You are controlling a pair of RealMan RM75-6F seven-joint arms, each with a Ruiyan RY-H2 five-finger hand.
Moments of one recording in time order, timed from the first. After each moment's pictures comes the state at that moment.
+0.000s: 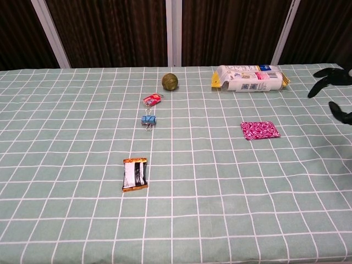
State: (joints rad) left arm 0.04 -1.13 -0.02 -1.65 1.45 1.55 0.01; right arm 0.42 -1.33 0.15 -1.60 -1.21 0.99 -0.26
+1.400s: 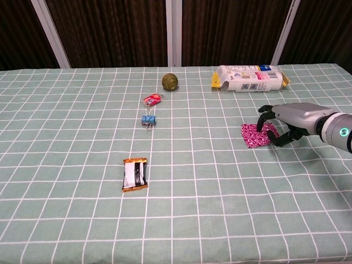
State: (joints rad) left arm 0.03 -1.12 -0.03 -1.66 1.44 1.53 0.03; right arm 0.68 -1.65 0.12 -1.17 -1.00 0.74 -0.36
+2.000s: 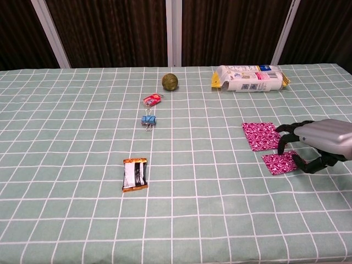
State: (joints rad) left arm 0.03 -1.13 -0.03 -1.65 1.44 1.54 0.01; right arm 0.60 -1.48 -0.01 -1.44 -1.05 0.85 -0.48
